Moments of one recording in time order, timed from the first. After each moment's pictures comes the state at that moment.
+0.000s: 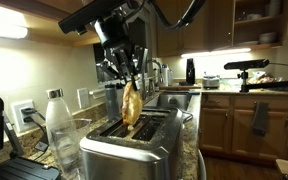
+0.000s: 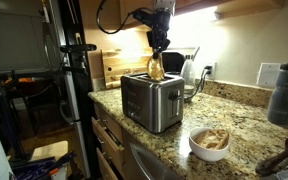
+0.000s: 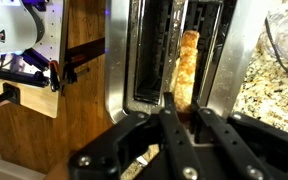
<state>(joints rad) 0.15 0.16 0.10 -1.58 -0.07 1.51 1.56</state>
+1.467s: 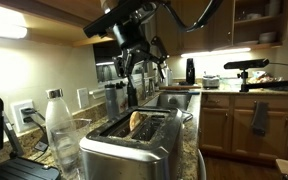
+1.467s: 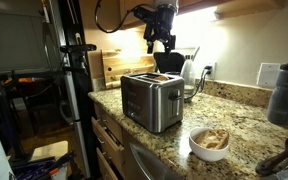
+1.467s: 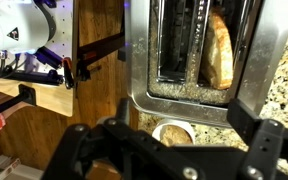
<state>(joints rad) 0.12 0.08 0.06 -1.69 -0.07 1.51 1.57</state>
